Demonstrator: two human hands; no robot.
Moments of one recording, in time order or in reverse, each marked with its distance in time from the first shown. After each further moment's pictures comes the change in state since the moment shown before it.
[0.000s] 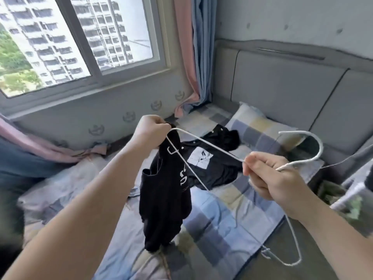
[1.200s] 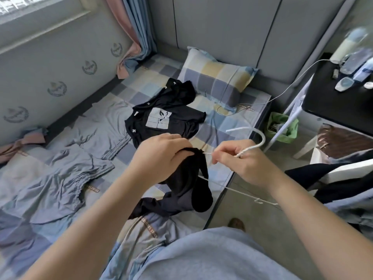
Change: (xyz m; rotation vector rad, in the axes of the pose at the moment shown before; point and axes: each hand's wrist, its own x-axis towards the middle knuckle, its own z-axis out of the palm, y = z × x) left_hand -0.106 -0.064 0.121 0.504 -0.552 0.922; right_hand -0.066 0.094 -0.033 -0.283 0.082 0.105
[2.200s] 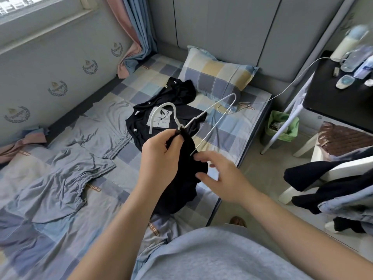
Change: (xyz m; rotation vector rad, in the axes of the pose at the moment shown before) left_hand -0.011 0.019 0.018 -0.668 0.396 -0.489; right_hand -0.006 0.042 0.058 -0.323 0.026 -0.009
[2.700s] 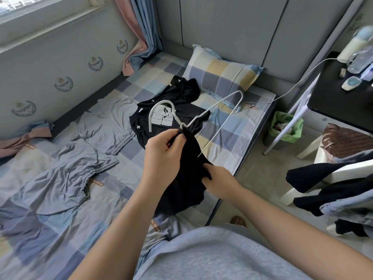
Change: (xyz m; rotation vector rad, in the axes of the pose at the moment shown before) left_hand -0.009 -0.004 0.002 -0.059 0.042 0.011; right_hand 0.012 0.047 0.039 -0.201 -0.177 0.310
